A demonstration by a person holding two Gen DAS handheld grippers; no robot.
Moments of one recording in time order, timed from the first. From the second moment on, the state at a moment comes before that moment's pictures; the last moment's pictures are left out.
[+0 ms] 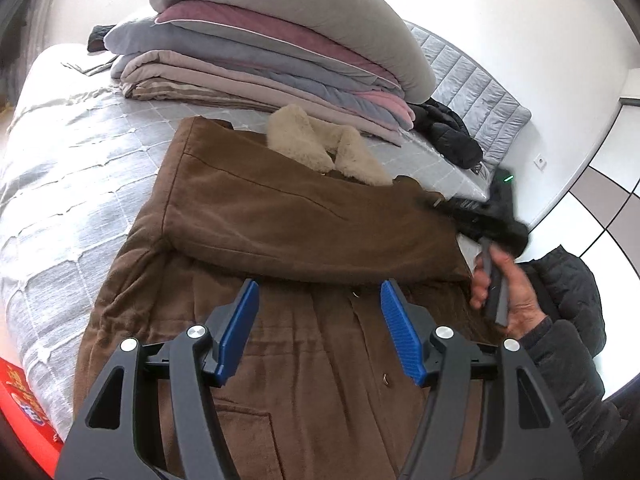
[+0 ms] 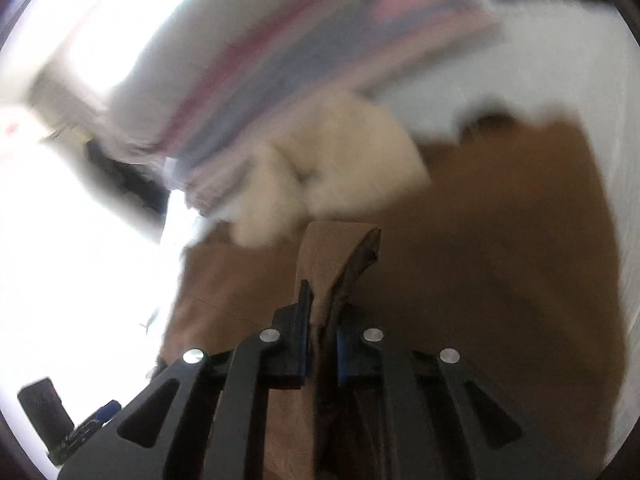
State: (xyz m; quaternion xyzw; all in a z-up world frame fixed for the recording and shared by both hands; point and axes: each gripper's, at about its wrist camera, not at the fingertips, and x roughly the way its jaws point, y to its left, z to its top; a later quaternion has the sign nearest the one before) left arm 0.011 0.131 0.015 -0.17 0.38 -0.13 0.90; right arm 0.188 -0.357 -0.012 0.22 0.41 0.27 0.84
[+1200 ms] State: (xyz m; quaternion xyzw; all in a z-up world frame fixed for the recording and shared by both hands) left arm -0.001 0.119 0.016 -0.10 0.36 -0.09 0.92; right arm 0.043 -0.395 -0.008 0.20 0.43 0.28 0.83
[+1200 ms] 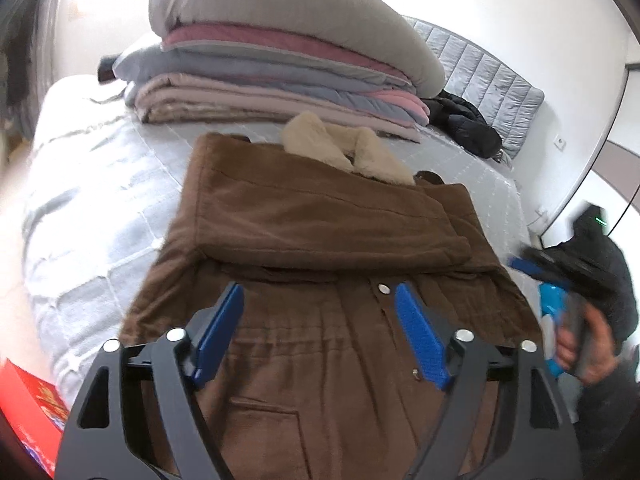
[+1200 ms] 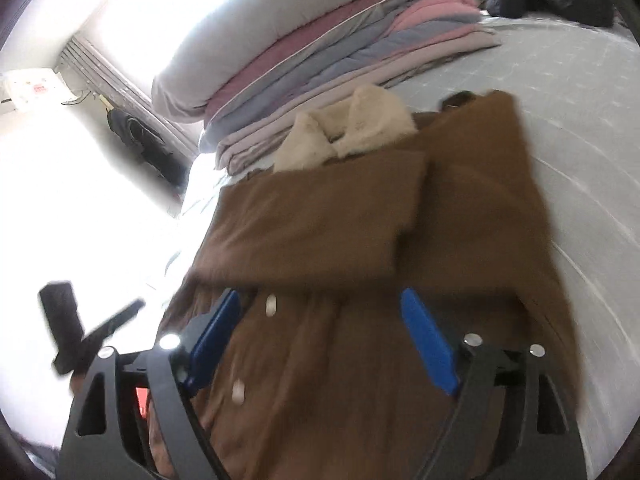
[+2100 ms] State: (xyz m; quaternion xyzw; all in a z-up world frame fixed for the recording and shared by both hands) left arm -0.195 0.305 -0.085 -0.40 0.43 -0.07 0.81; right arm -0.153 -0.569 -0.145 0.40 0.56 0.27 0.67
